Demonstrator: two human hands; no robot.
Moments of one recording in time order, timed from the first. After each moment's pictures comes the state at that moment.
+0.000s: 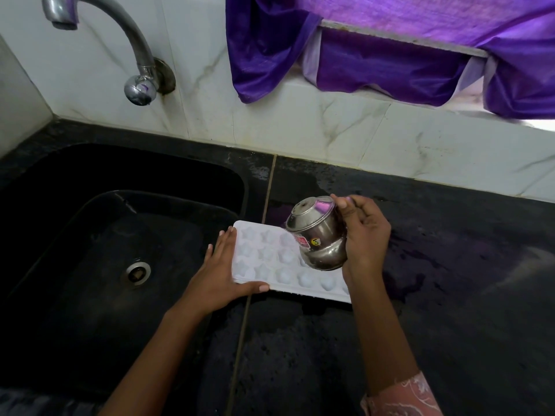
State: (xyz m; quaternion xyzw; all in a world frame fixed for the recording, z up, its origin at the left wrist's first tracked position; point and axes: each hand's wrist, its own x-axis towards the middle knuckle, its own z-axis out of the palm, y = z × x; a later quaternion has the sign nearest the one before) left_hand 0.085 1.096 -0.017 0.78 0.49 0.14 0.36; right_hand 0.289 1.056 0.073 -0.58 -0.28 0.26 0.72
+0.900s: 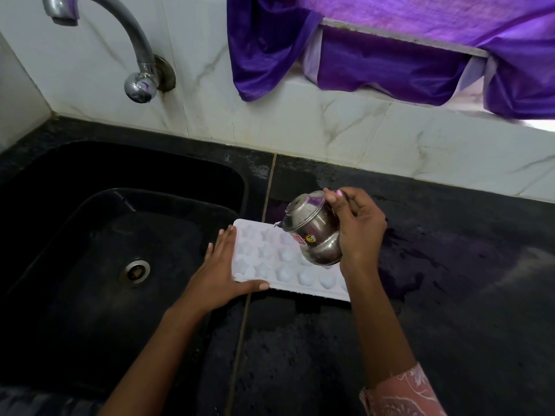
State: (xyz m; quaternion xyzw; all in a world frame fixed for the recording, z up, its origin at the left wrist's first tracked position) left_hand 0.085 1.094 -0.014 0.78 0.49 0.15 0.37; right_hand 0.283 1.061 0.081 -0.62 -0.36 0.21 0.67
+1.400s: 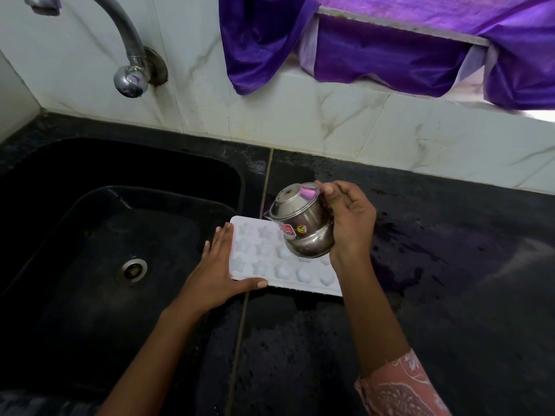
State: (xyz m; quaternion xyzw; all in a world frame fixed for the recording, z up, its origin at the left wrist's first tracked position) left_hand 0.085 1.094 -0.017 0.78 0.49 0.14 0.37; right_hand 0.279 1.071 0.077 -0.56 -0.28 0.31 0.71
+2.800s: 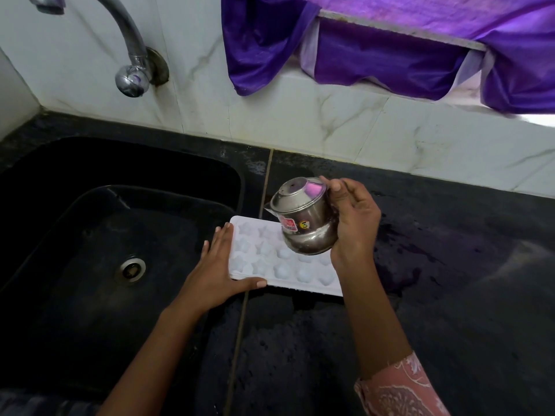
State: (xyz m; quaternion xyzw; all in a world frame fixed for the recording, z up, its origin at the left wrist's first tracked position) left_hand 0.082 1.095 -0.021 0.78 0.49 0.15 0.36; right_hand 0.277 1.068 0.085 -0.51 -0.25 0.32 0.75
